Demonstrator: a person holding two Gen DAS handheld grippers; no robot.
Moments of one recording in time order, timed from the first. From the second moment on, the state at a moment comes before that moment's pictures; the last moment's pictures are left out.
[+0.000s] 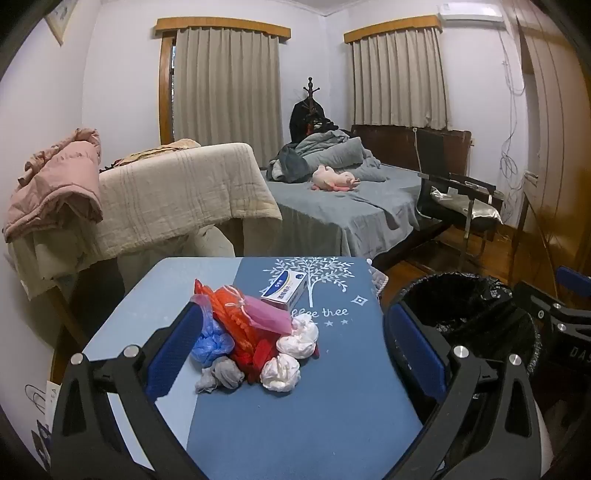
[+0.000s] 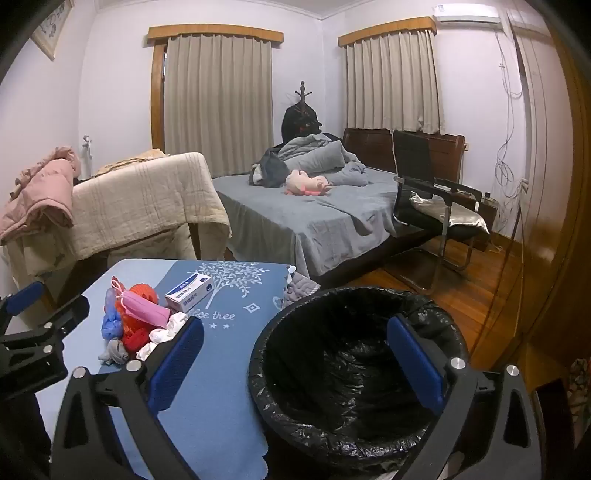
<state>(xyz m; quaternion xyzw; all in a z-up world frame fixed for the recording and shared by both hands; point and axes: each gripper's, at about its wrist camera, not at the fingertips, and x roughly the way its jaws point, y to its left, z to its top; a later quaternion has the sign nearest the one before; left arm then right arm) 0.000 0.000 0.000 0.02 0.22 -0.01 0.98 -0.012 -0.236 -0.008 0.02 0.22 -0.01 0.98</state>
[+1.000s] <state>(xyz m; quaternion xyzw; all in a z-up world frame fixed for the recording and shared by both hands) 0.000 0.000 0.000 0.02 0.22 -0.01 0.98 -0.008 -0.233 -0.010 0.02 0.22 -0.01 0.97</state>
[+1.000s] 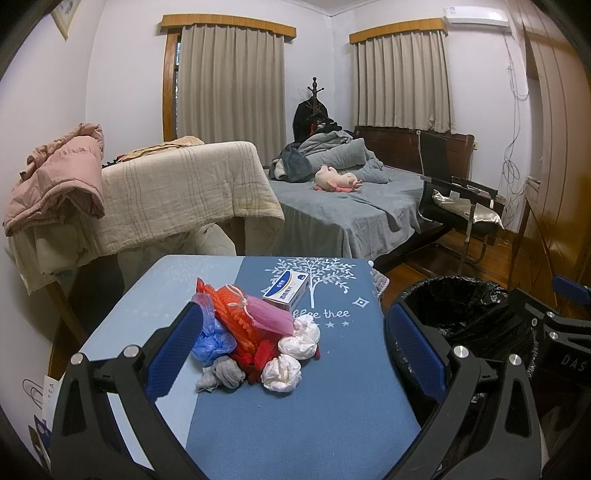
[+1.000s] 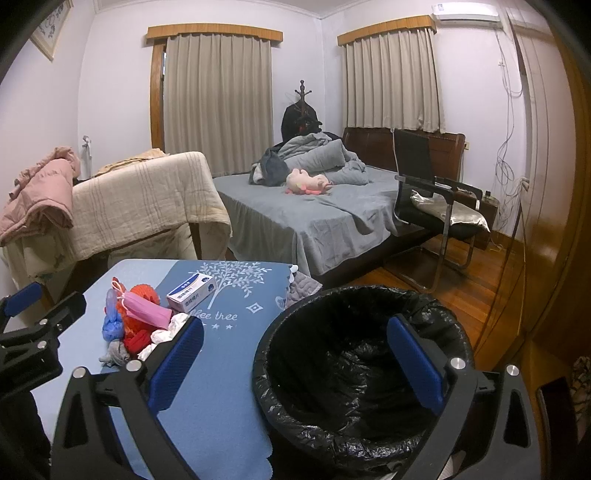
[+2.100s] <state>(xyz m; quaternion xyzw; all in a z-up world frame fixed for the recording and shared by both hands) 0.000 0.001 0.000 0.01 0.22 -0.01 0.97 -0.005 -0.229 -0.015 0.02 0.23 -0.01 0.97</state>
